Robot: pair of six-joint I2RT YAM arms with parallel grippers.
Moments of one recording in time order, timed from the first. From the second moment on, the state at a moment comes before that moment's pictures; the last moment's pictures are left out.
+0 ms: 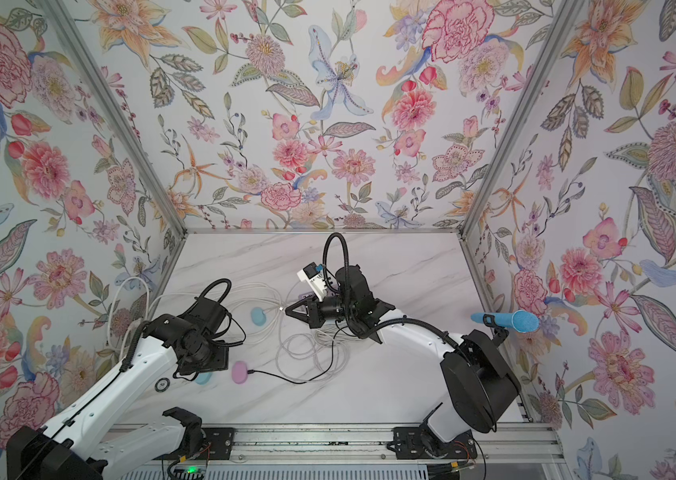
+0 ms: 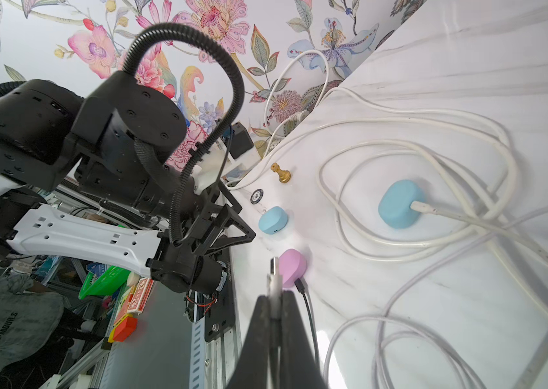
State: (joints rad) left arm -0.35 1.08 0.82 -1.24 -0.16 -0.51; right arm 0.72 1.54 0.95 0.25 -0.80 0.46
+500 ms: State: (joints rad) left arm -0.19 1.28 0.80 -1.17 -0.16 -0.31; right arm 0.70 1.57 0.92 0.32 -0.82 0.51
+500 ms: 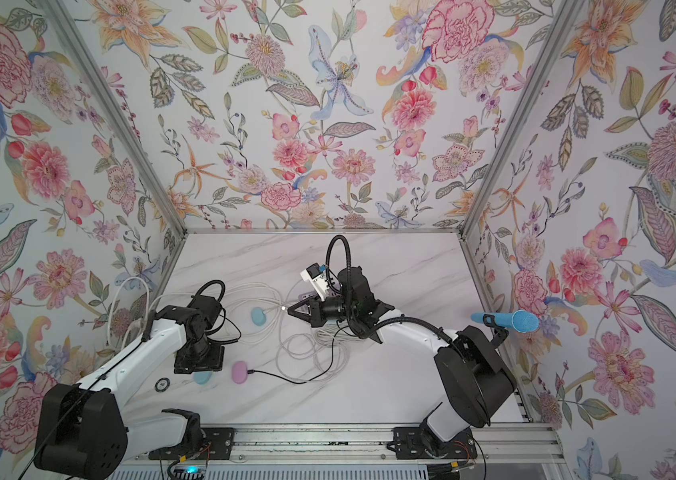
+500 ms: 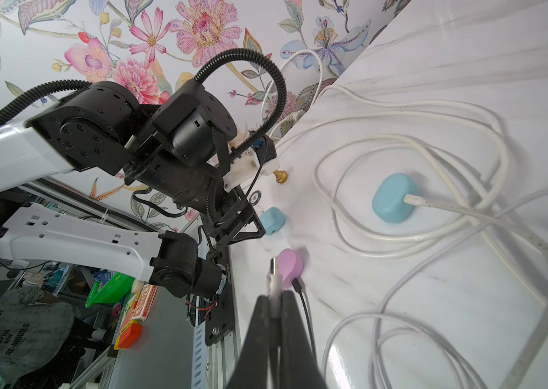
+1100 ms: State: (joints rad) left arm -0.18 1.44 0.80 -1.10 -0.16 -0.28; right arm 0.66 1.59 0.88 0.41 -0.87 0.57
